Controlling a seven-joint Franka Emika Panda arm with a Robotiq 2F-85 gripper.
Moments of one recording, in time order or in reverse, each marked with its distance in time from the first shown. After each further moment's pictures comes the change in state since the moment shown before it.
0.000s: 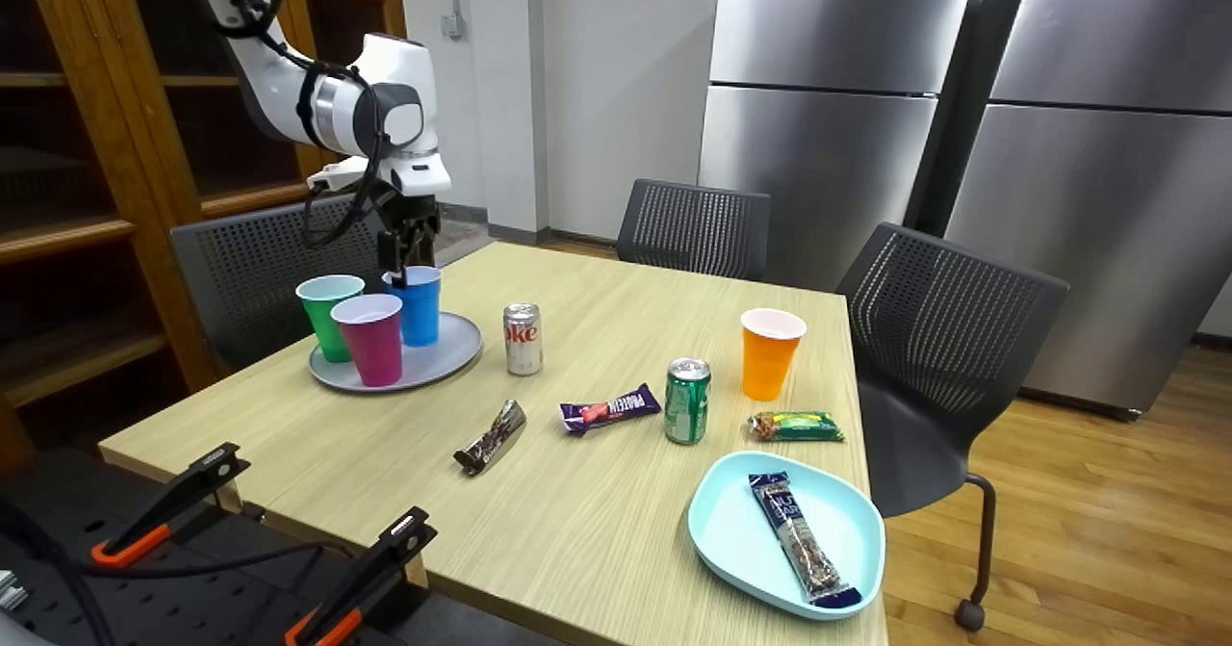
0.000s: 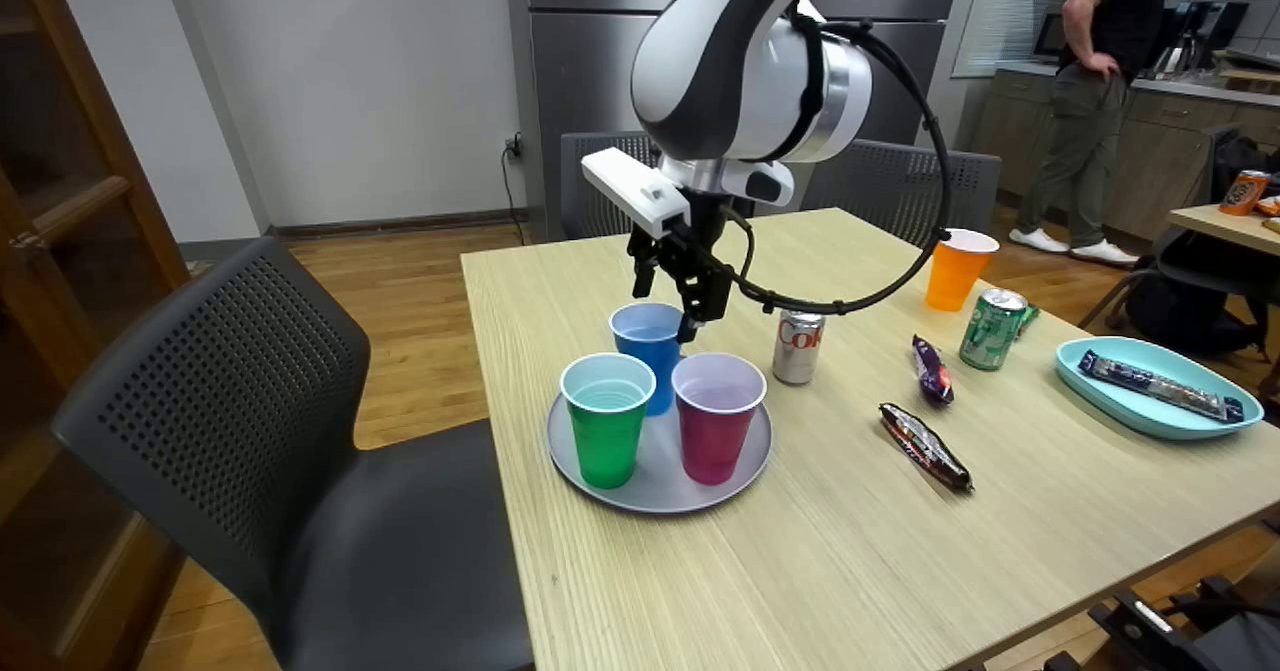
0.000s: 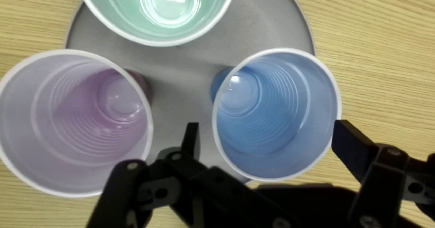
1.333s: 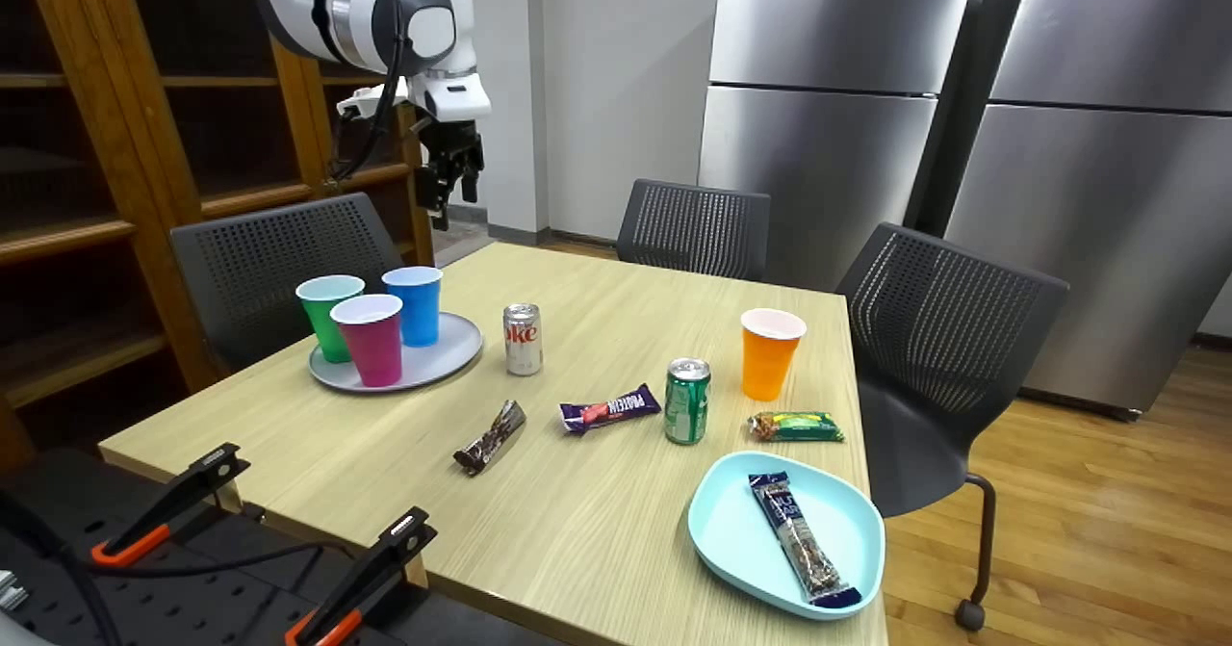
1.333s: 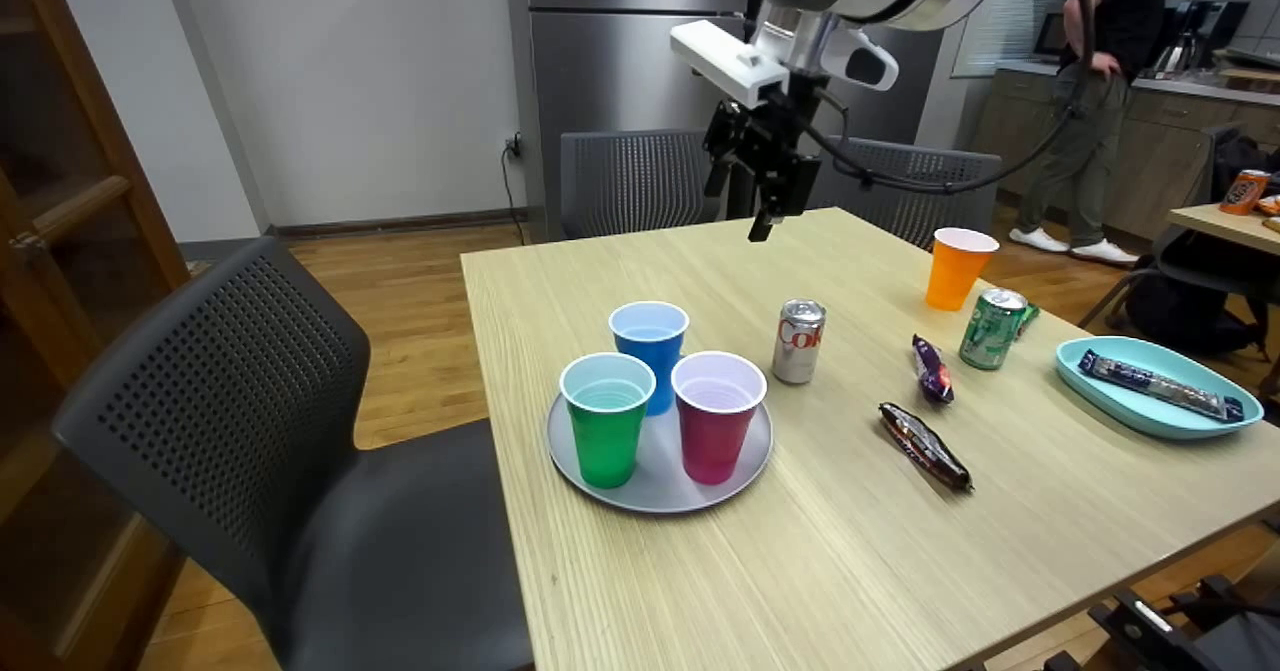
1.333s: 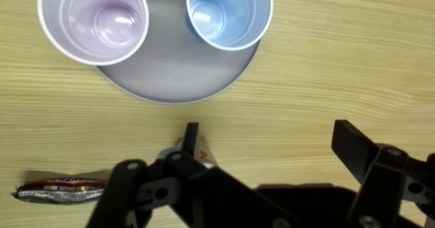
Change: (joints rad) arm -0.101 -0.286 -0.030 -0.180 0.001 -0.014 -0.025
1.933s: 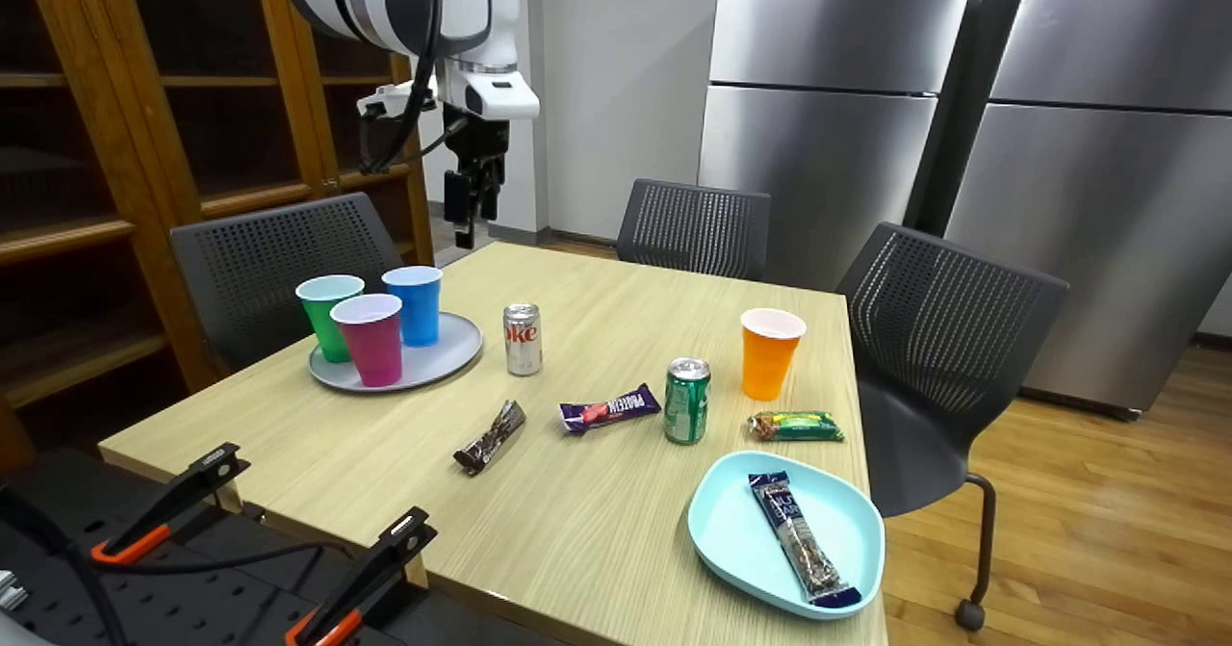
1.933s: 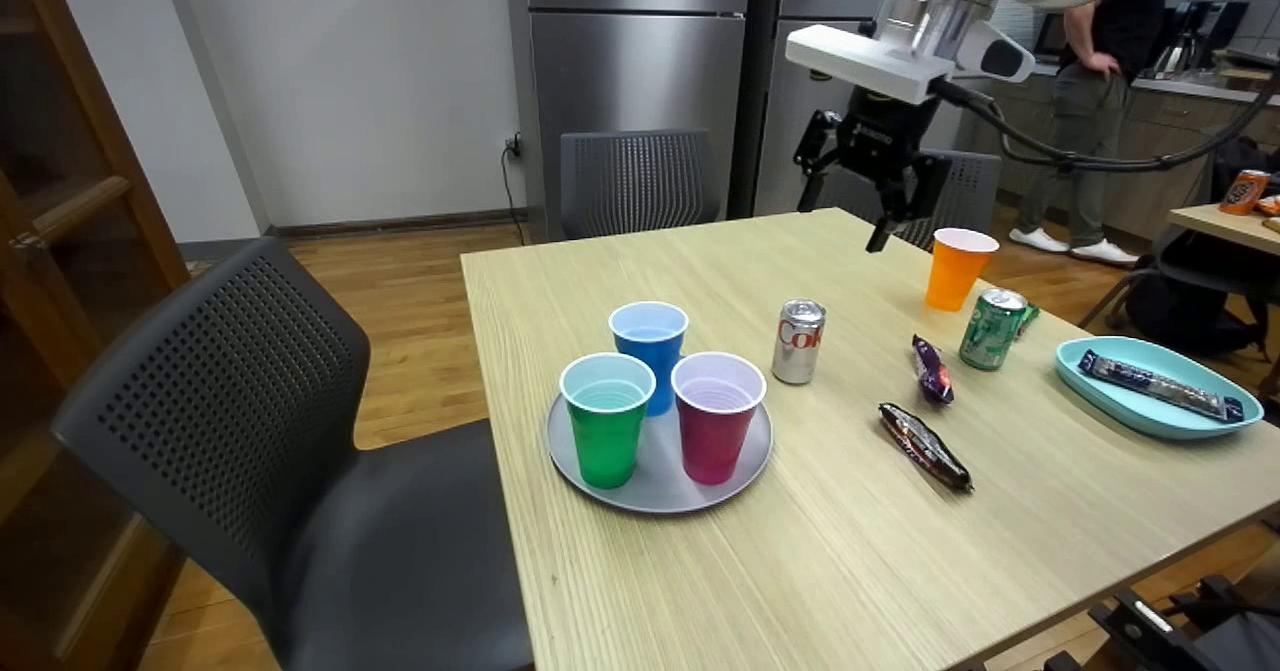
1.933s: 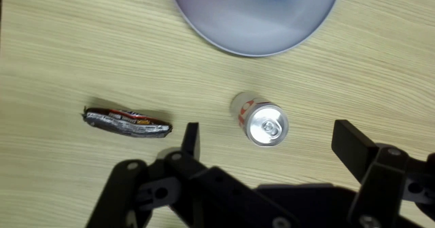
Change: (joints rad) arm -0.133 -0.153 -0.005 -0.186 0.054 -0.104 -0.312
